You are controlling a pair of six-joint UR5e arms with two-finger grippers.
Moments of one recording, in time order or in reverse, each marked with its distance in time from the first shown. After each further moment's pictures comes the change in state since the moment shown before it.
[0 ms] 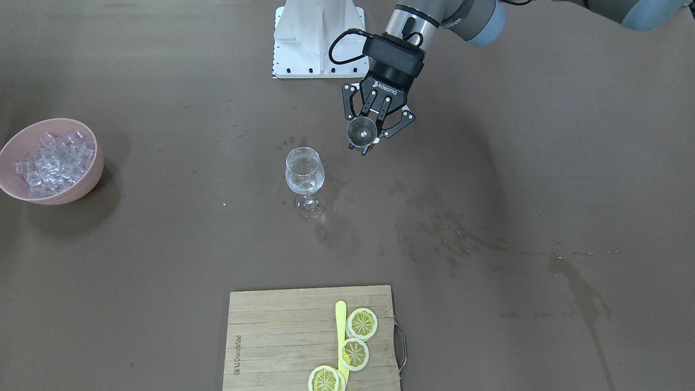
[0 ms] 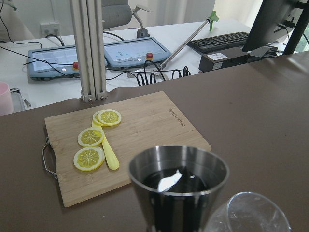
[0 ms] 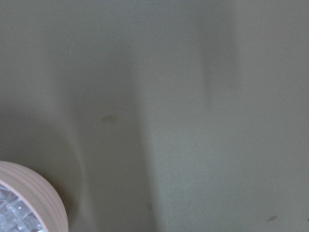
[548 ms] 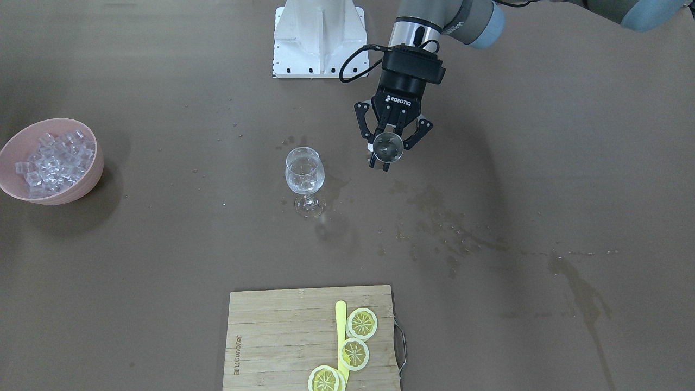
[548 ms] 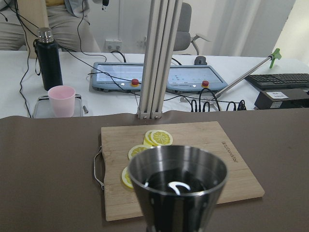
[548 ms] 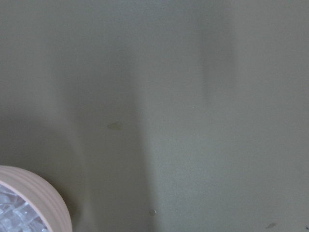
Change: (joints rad) left arm 0.000 -0.007 0.013 0.054 0.147 -0.141; right arm 0.000 0.014 0.005 0.001 -0.011 0.000
